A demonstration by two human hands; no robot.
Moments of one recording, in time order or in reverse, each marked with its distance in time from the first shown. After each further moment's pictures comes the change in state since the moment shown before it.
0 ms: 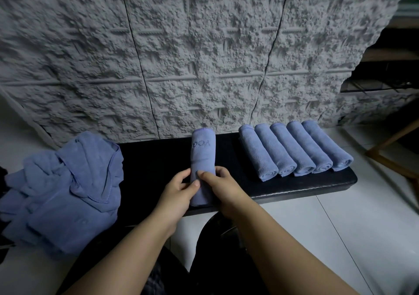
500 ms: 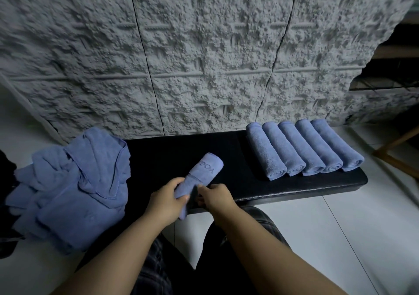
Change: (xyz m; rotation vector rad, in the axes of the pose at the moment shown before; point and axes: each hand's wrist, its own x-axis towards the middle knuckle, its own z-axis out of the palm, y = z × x) left_hand 0.022 -0.030 -0.054 0.709 0.020 0.036; right_hand 0.010 0.032 0.025 -0.183 0.060 0.099
